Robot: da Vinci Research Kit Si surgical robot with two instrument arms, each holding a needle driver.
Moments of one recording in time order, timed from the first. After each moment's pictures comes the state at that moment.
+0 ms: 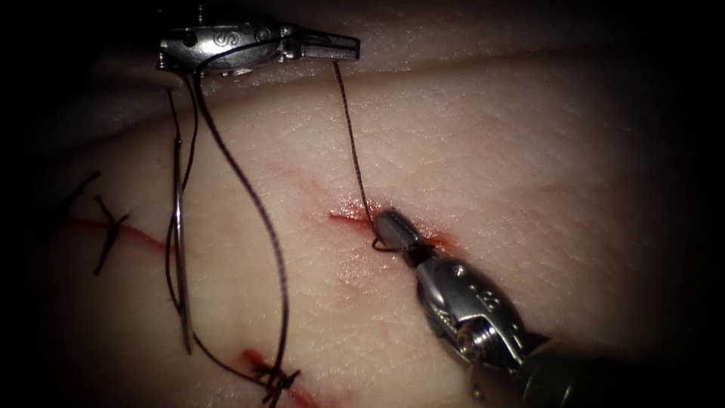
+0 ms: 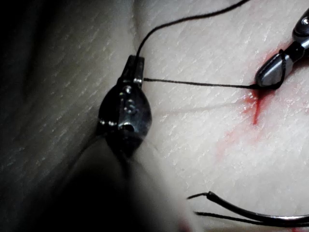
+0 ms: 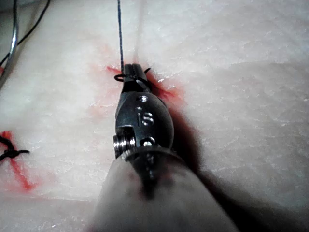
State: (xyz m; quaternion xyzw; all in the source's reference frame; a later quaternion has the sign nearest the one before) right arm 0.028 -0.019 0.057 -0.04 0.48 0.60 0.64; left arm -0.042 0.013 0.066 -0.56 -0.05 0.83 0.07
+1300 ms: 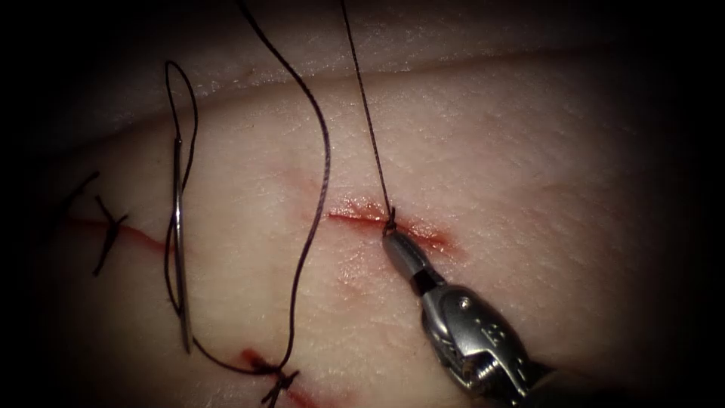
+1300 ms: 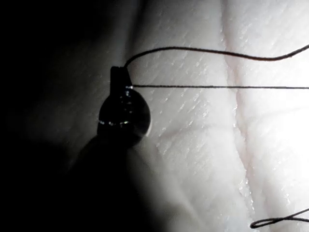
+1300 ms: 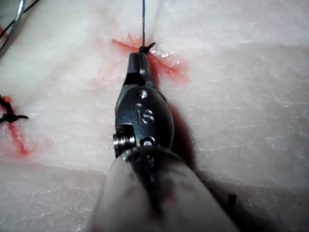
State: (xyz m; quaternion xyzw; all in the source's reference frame) right arm 0.027 -0.024 0.058 -0.05 0.48 0.58 0.66; left arm -0.037 0.029 0.065 -0.47 0.13 0.86 0.13
